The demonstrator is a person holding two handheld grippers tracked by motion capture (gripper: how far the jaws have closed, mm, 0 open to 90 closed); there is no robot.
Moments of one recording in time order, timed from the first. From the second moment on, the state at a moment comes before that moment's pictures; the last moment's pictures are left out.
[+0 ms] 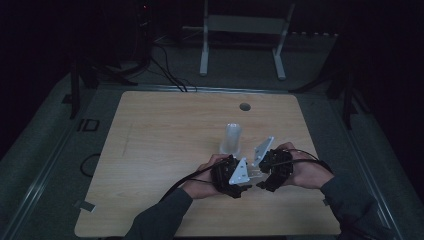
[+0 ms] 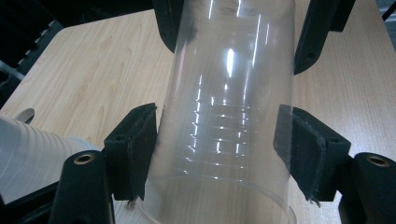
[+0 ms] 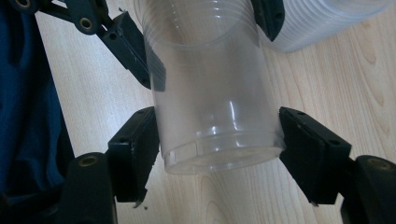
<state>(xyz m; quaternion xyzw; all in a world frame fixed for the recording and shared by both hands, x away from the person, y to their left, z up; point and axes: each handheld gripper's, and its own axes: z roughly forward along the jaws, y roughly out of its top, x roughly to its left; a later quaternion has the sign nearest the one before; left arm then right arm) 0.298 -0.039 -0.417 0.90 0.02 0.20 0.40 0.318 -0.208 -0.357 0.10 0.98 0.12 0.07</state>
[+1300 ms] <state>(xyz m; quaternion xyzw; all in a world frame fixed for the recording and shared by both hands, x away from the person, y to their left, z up) 0.299 -0.033 -0.410 0.88 0.04 0.19 0.44 0.318 -0.217 -0.367 0.12 0.98 0.13 0.07</state>
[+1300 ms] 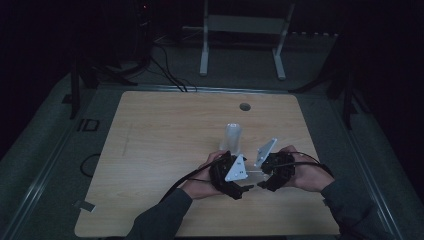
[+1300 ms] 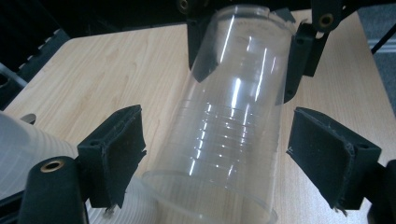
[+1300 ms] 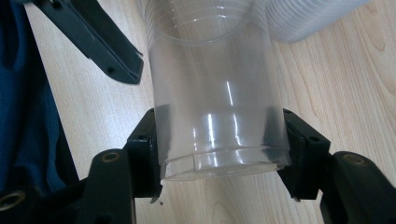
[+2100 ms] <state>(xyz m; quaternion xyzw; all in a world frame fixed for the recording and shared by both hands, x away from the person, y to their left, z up) 0.307 -0.017 -0.401 0.86 0.07 0.18 0.47 0.322 -0.241 -0.371 0.18 0.97 0.16 0.09</state>
